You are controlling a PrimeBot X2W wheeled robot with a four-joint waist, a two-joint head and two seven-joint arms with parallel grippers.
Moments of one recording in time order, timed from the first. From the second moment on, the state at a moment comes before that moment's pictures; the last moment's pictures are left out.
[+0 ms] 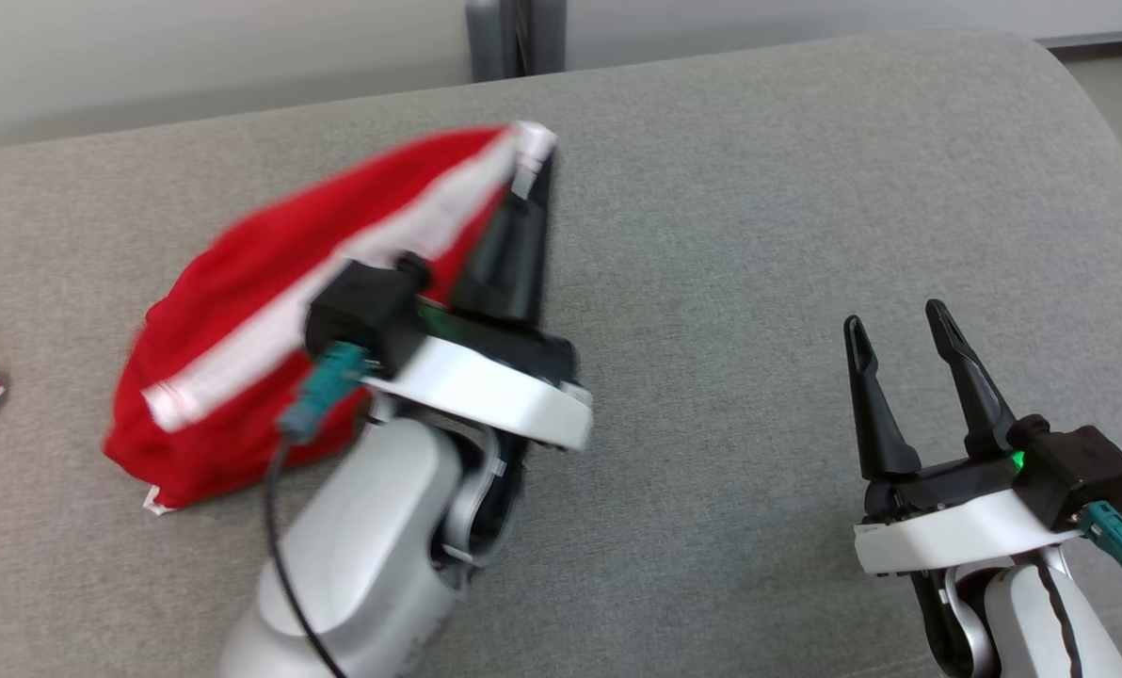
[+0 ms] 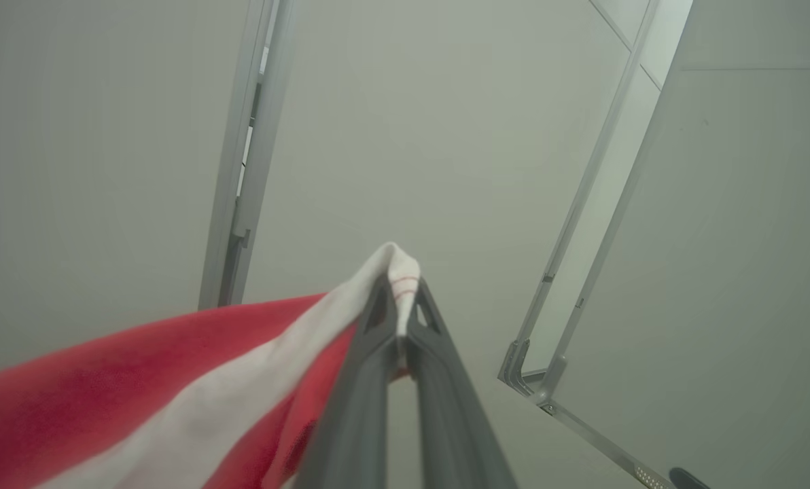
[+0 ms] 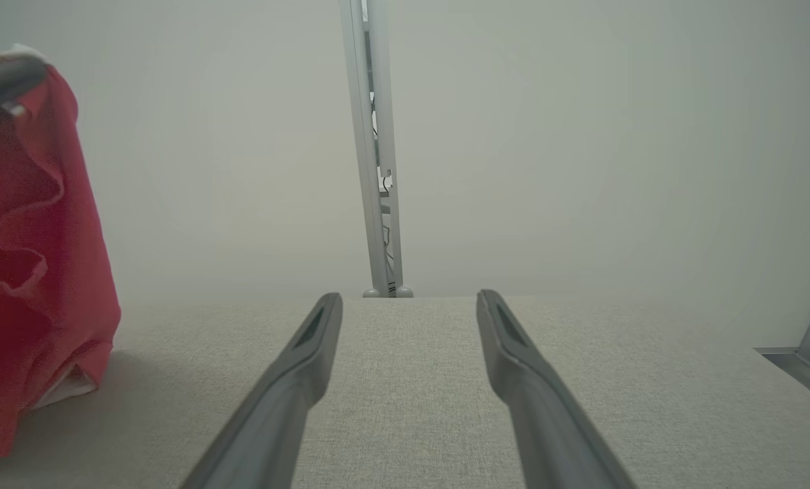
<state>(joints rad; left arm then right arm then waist) -0.57 0.05 -0.57 0.15 -0.60 0.14 -0.26 -0.20 -0.05 0.13 0.09 0.17 0.13 -0.26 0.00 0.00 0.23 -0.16</state>
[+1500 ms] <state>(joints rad) -0.57 0.09 -0.65 0.39 -0.58 0.19 -0.26 -0.20 -0.05 0.05 0.11 0.15 0.13 -0.26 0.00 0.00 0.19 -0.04</state>
